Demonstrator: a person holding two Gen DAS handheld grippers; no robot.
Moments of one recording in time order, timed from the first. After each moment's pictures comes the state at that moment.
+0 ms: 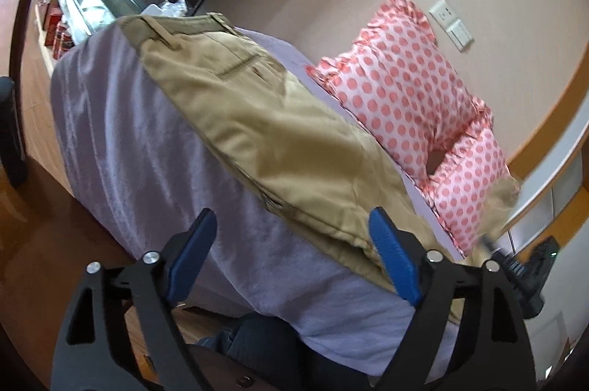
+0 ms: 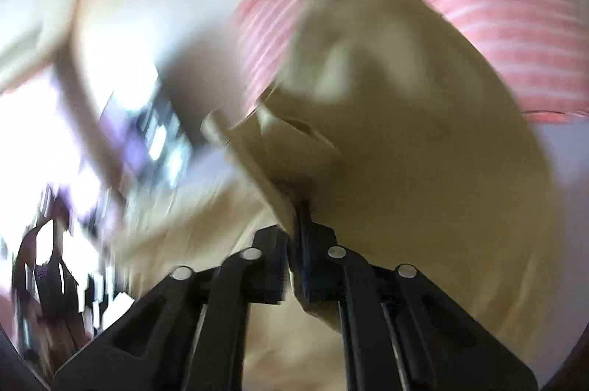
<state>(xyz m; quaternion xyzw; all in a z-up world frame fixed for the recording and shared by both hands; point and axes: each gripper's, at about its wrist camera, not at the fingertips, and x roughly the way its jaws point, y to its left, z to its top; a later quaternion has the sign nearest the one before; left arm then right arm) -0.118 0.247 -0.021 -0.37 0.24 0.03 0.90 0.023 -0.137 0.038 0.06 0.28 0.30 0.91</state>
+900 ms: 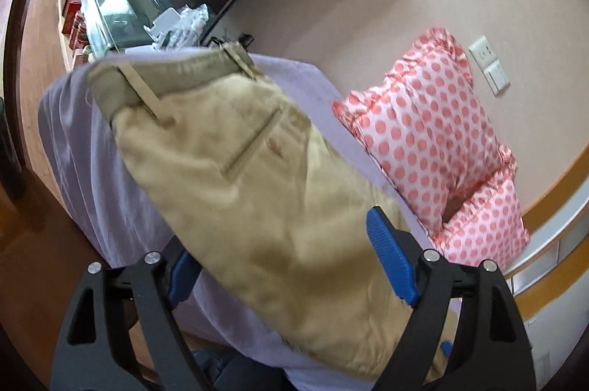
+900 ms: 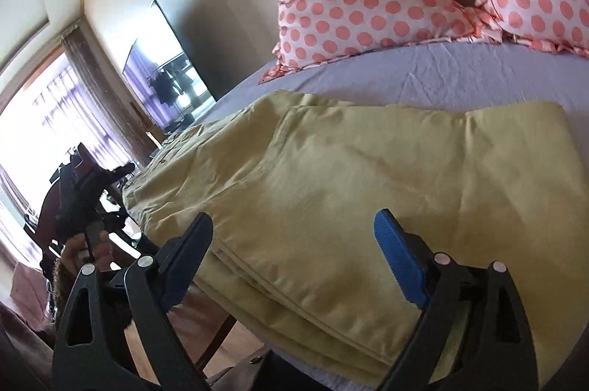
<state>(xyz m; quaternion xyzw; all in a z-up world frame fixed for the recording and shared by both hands) -0.053 0.303 0.006 -0.42 0.23 0.08 0.87 0.019 -0.132 0.000 0.12 0.34 0.33 0.87</state>
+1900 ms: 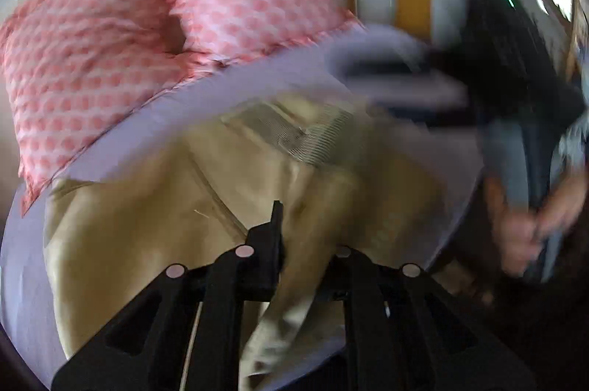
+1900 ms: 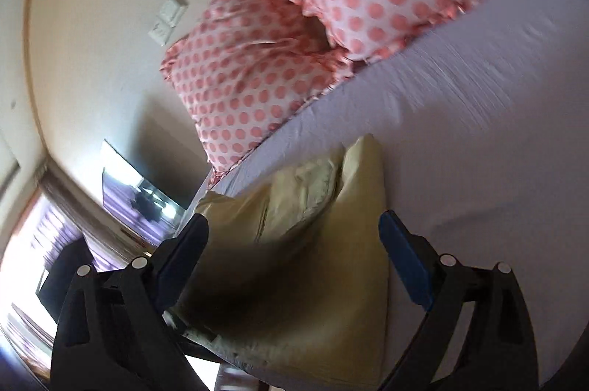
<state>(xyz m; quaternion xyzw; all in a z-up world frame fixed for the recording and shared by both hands) 0.004 -0.112 0.024 0.21 0.32 -0.29 0.88 0.014 -0.303 -0.004 0.34 0.28 0.21 0.87</state>
